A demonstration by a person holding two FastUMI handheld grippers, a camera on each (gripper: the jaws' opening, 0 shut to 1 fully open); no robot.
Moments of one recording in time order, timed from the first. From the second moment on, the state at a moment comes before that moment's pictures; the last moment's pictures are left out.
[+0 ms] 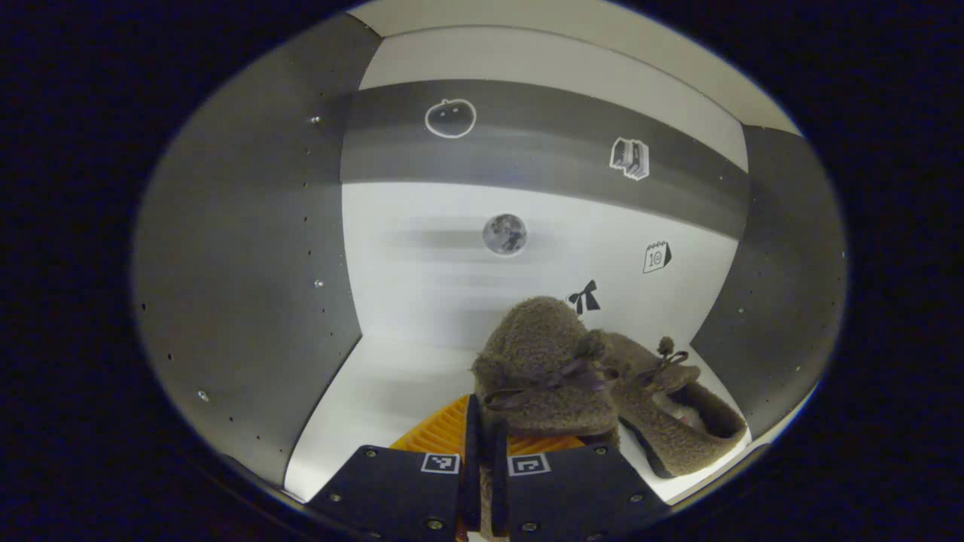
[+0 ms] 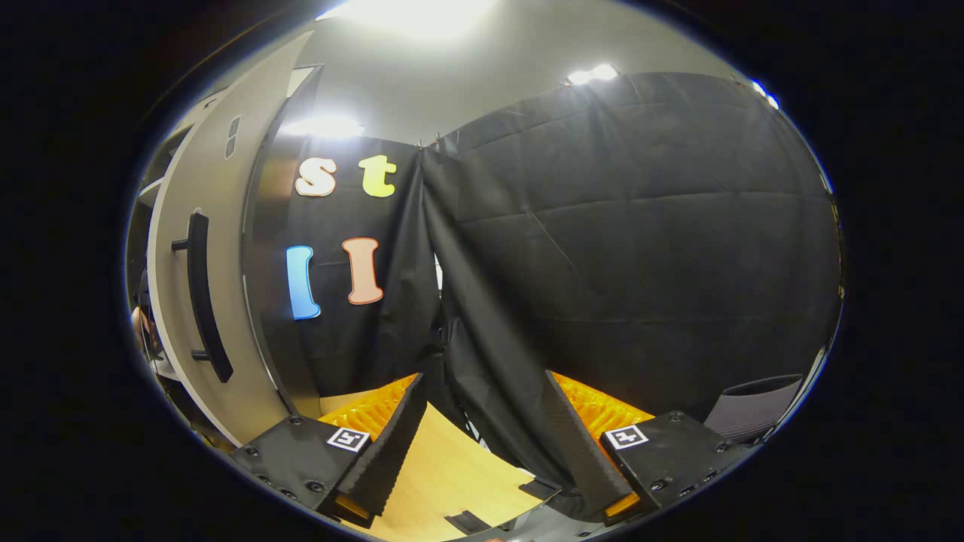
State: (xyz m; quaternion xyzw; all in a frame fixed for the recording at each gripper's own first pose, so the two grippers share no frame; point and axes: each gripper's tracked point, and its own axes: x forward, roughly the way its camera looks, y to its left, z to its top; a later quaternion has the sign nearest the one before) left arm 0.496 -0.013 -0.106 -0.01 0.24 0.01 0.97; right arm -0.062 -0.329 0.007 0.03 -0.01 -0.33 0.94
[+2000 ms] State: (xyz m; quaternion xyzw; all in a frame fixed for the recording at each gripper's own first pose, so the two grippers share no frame) left arm 0.144 -0.011 0.028 0.04 0.03 -0.02 1.00; right arm 0.049 -0.254 0.109 0.05 -0.06 -0.10 0.99
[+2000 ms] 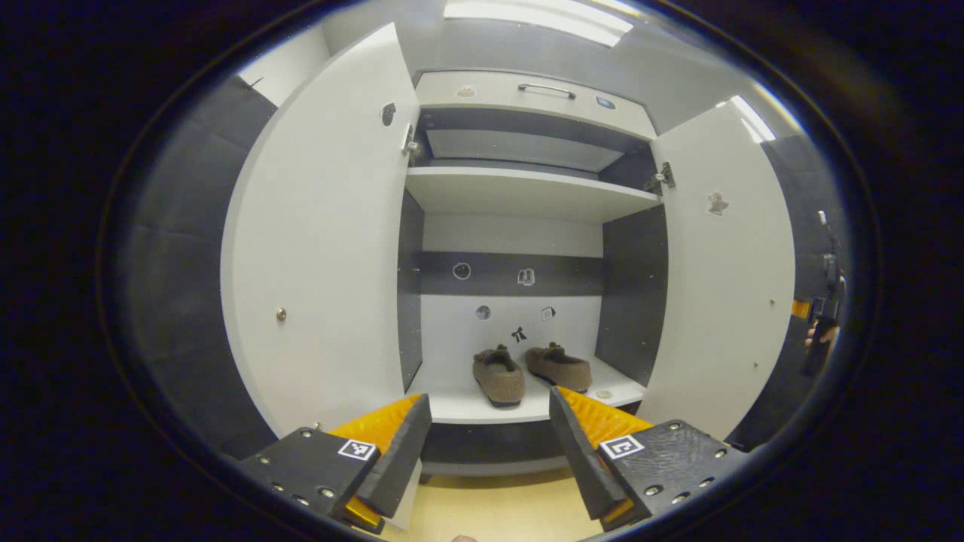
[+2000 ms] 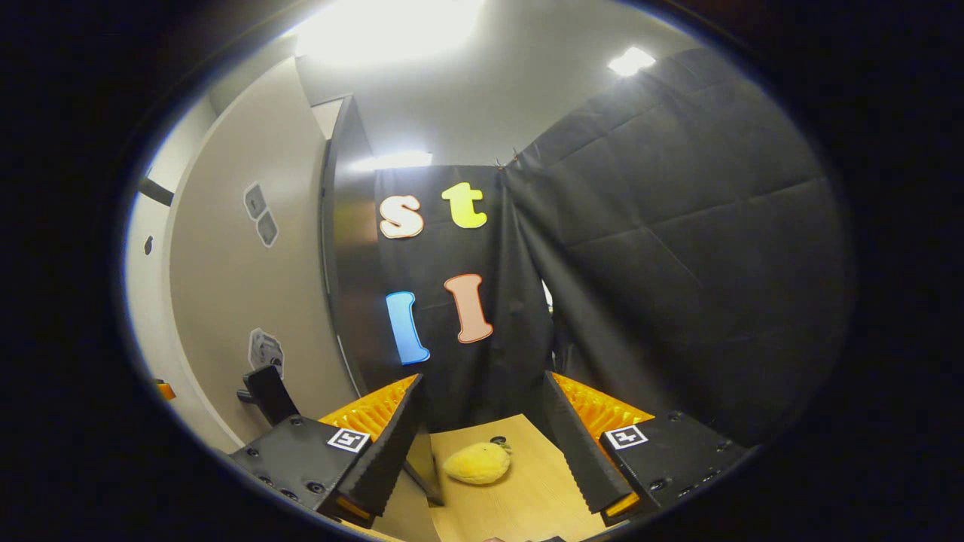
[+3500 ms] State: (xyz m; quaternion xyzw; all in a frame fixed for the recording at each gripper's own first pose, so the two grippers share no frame) left arm 0.083 0.012 -0.019 0.00 0.07 0.05 1.00; right arm 0.071 -0.105 0.076 0.06 0.01 0.06 1.00
